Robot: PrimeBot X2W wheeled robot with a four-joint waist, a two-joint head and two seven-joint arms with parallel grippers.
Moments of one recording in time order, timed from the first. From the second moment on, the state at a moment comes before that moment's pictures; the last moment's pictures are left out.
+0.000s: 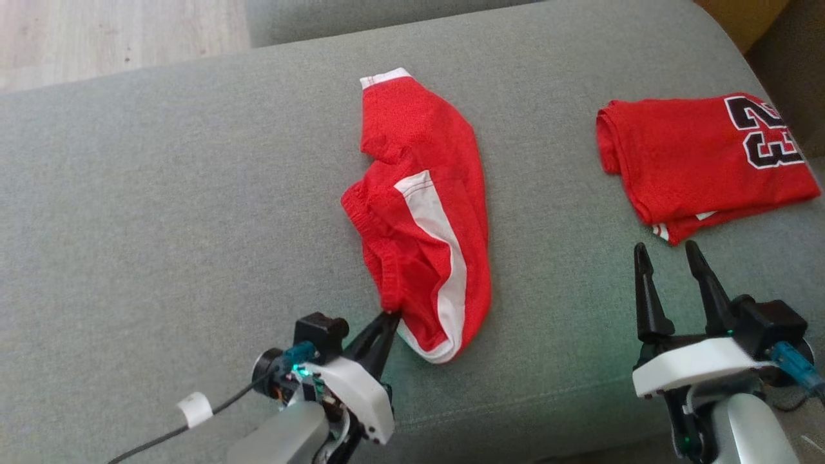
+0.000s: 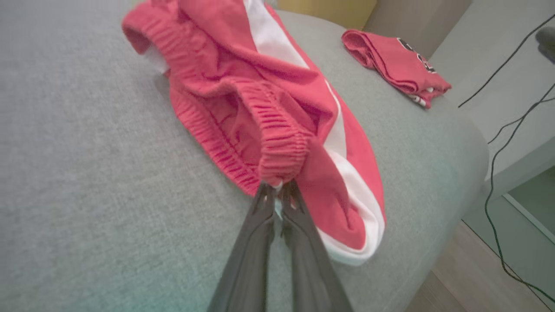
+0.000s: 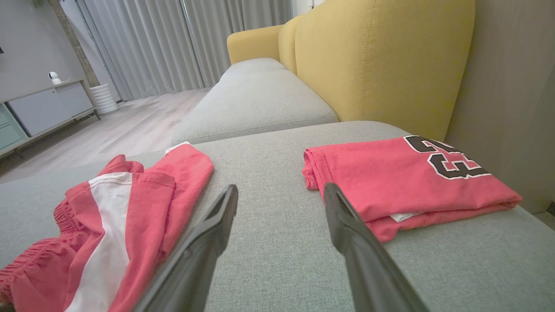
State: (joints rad) left arm -0.47 0.13 -1.03 0.71 -0.85 -0.03 -0.20; right arm -0.05 -0.05 0.00 0.20 0.16 0.12 -0.15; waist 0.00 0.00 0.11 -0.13
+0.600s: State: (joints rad) left arm -0.42 0.31 -0.74 0.64 -0.84 0.21 -0.25; right arm -0.01 -0.05 -0.01 0.20 0.16 0.12 -0.15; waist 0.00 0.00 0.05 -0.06
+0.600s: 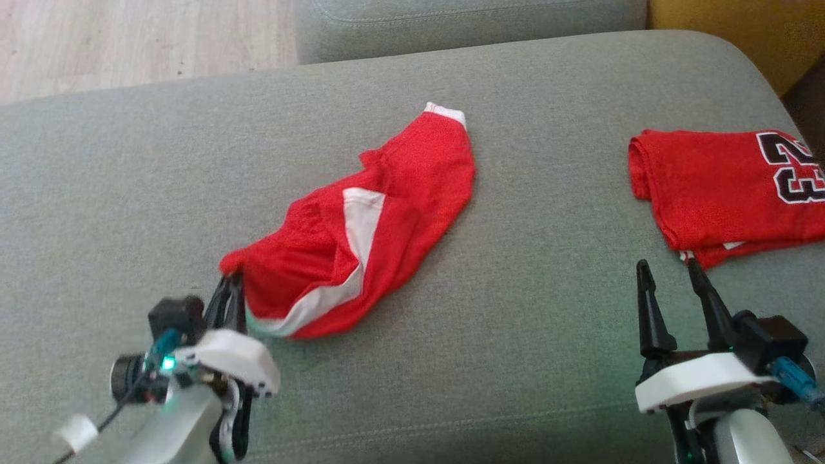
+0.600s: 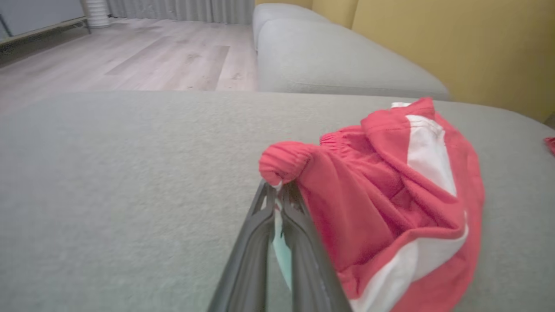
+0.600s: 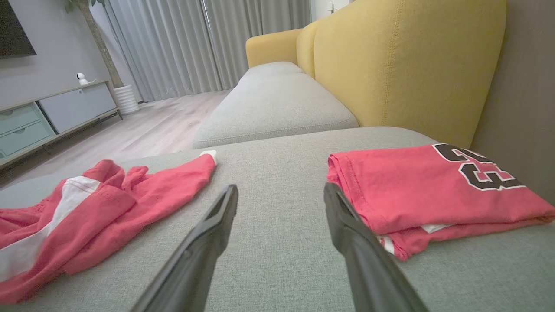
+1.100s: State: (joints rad) left arm -0.33 0.30 -0.63 0.50 -0.75 0.24 -0.25; right arm -0.01 -0.05 0.02 0.20 0.15 0.12 -0.14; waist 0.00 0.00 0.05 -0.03
